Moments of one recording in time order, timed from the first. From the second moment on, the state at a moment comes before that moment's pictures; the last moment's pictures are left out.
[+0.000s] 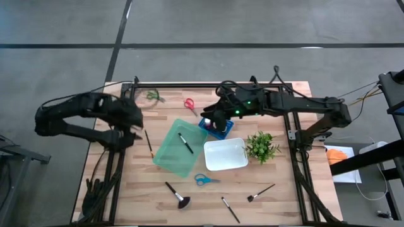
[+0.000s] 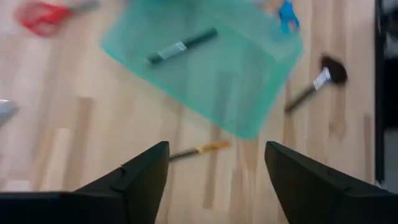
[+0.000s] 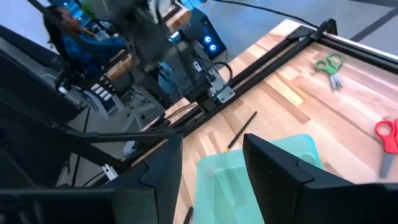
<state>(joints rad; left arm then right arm) 0.07 0.92 1.17 -1.38 0.12 -0.08 -0.03 1.50 1.54 -0.40 0.03 0.67</state>
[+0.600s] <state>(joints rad) -0.28 1.17 0.79 -1.08 0.02 0.01 -0.01 1.44 1.54 -0.42 0.03 0.71</state>
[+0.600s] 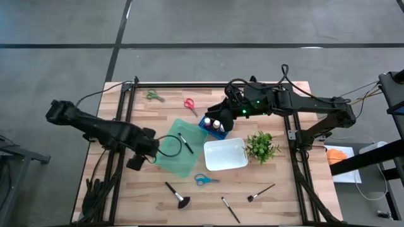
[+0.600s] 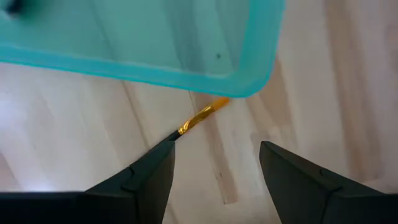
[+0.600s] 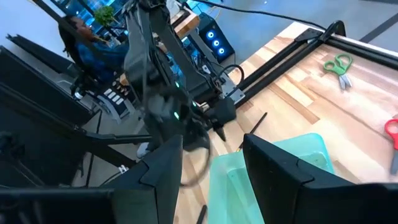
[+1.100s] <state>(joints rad) -0.22 1.32 0.79 -1.08 0.02 0.00 -0.01 1.44 1.54 -0.41 0.03 0.72</state>
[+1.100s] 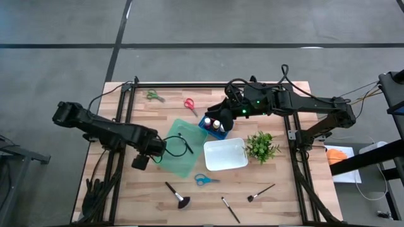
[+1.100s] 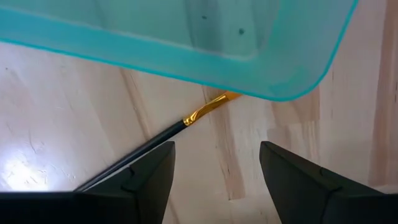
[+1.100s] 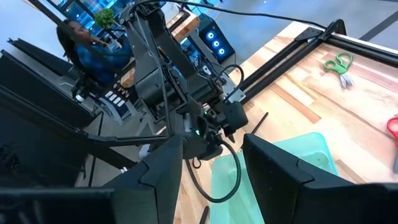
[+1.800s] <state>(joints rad) 0.01 1.06 0.74 -1.05 -0.04 -1.59 -0.01 1.43 1.54 -0.40 0.03 0.70</state>
